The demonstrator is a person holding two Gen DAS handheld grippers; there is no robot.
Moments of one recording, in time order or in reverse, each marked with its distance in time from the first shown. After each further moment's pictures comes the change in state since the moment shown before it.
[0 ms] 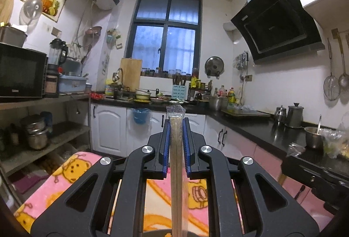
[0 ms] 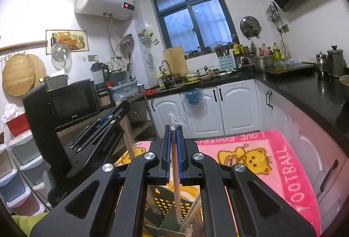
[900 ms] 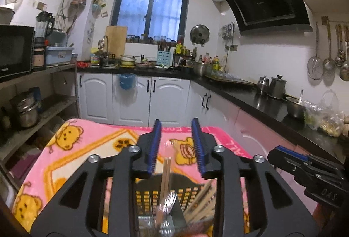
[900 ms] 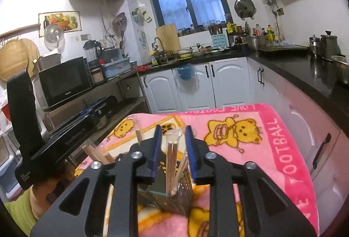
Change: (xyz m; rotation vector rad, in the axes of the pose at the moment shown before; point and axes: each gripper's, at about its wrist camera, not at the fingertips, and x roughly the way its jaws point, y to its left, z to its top) left arm -0.033 0.026 -0.030 -0.017 0.243 -0.137; right arm -0.028 -0.008 -0.046 -0.010 0.138 -0.051
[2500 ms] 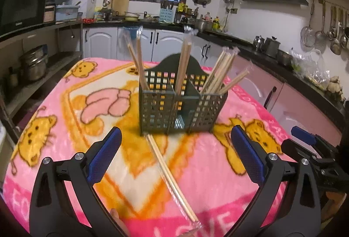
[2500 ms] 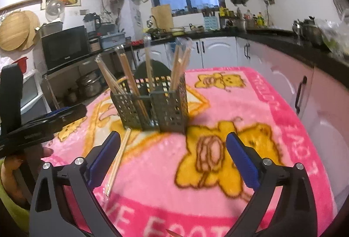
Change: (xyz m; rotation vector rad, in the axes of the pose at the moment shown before) left arm -0.105 0.033 -0.128 -0.032 0.270 -0.015; right arm -0.071 0.024 -0.148 -0.036 0.127 -0.099
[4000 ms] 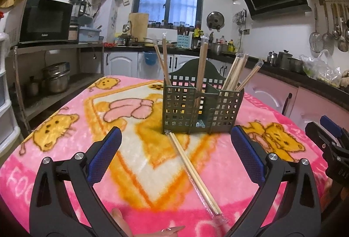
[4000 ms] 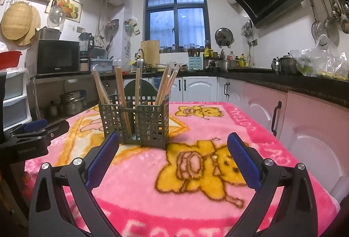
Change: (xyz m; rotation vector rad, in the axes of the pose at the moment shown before) left arm -0.019 0.003 -0.057 0.013 -0.220 0.146; right arm -0.021 0.014 -0.050 -0.094 -0.308 -0.147
